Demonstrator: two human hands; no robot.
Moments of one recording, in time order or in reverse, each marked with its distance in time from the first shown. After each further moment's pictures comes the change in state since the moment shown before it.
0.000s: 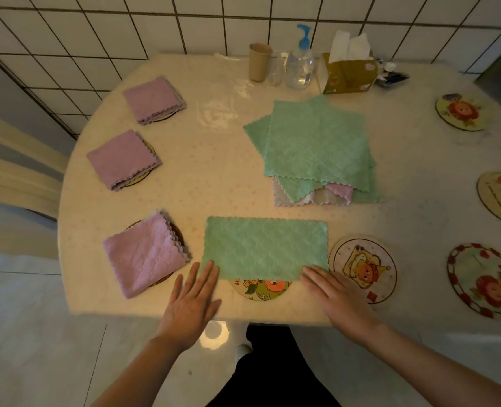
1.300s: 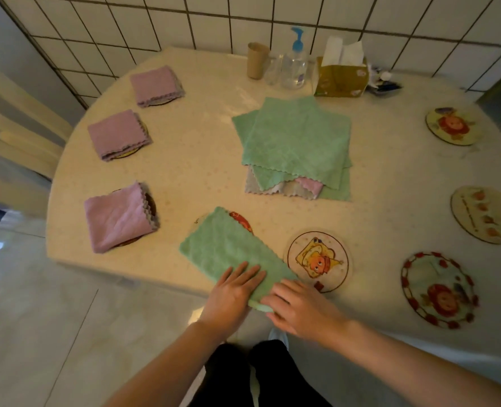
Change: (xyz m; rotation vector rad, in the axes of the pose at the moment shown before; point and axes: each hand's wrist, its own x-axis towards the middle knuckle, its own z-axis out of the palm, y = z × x) left_hand 0.015 0.202 -0.012 -0.226 0.026 0.100; right_hand -0.053 0.024 -0.042 0.168 0.194 -0.457
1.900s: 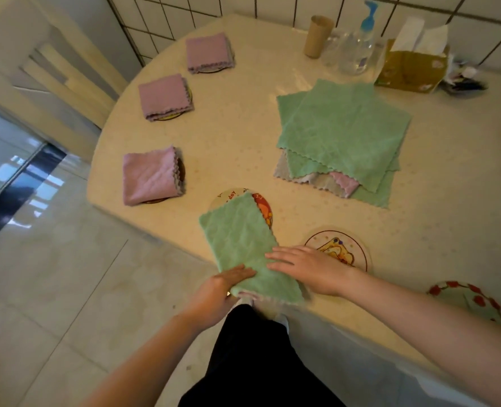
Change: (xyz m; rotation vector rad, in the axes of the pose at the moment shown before) left_hand -0.043 0.001 0.008 -0.521 0.032 -0.299; right_hand 0.041 0.087 0.016 0.069 -0.561 -0.287
